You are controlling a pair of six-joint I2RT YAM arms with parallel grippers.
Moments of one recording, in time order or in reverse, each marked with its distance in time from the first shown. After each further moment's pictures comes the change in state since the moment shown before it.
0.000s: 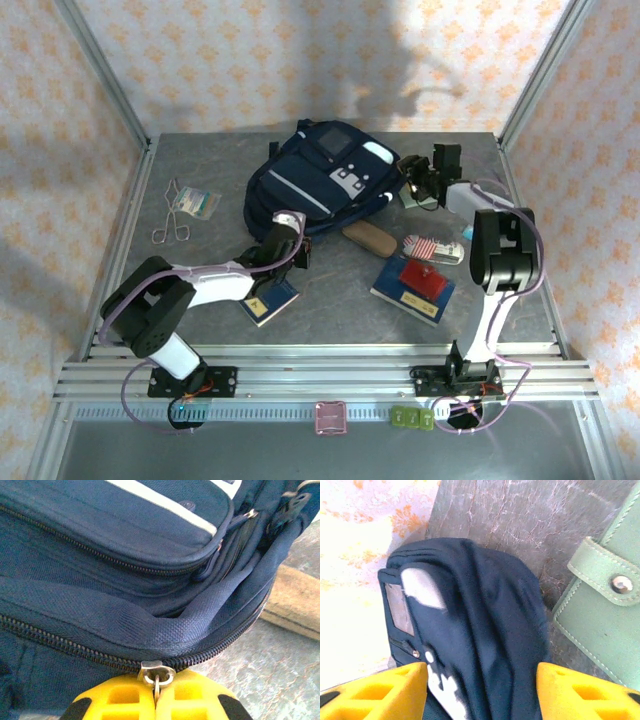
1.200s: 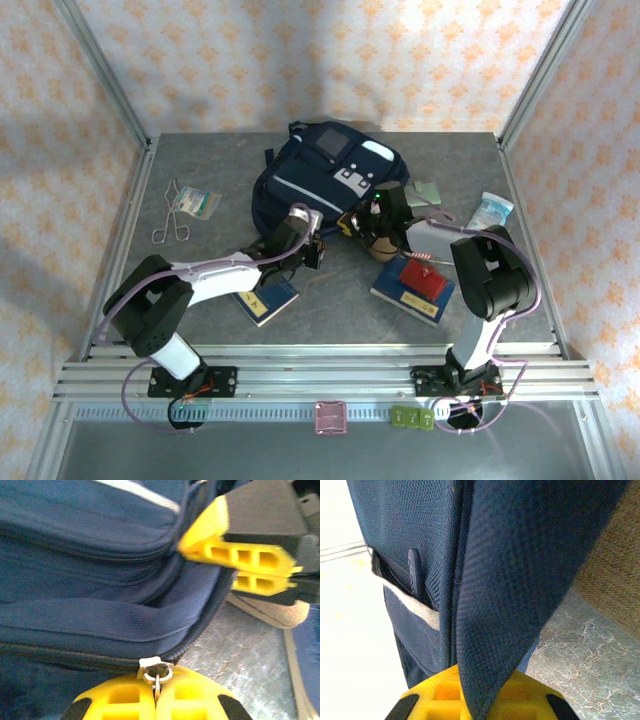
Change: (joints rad) left arm -0.015 -0.020 0.097 -0.191 0.123 0.008; right arm 0.359 -0.135 -0.337 0.180 -0.175 0.233
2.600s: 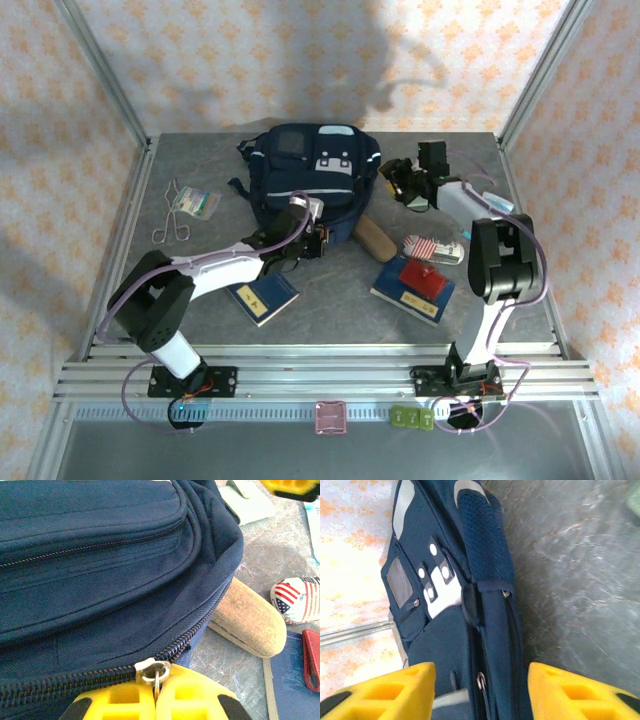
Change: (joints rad) left arm 0.011 0.064 0.129 -0.036 0.043 -0.048; right arm -0.261 0.047 0.317 -0.298 0.108 -0.259
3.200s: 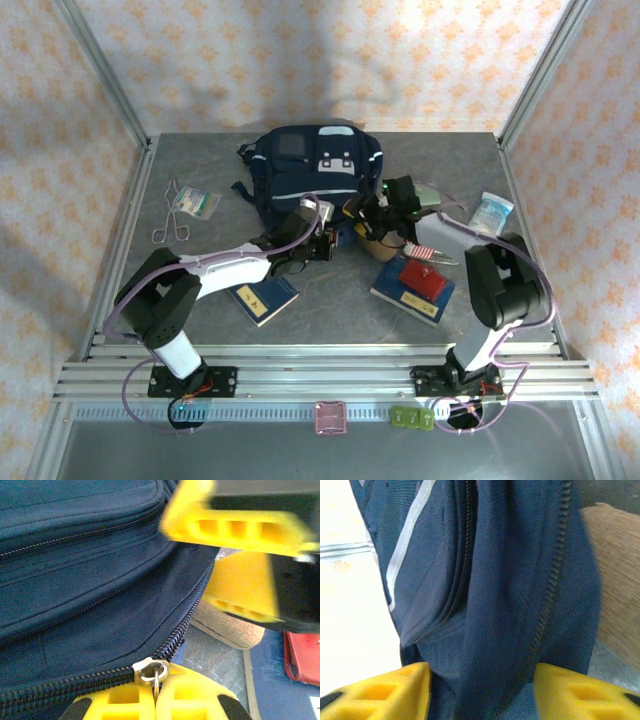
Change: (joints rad) left arm -0.052 0.022 0.023 0.000 0.024 0.002; right arm 0.238 -0.099 -0.239 0.101 -0.046 0.110
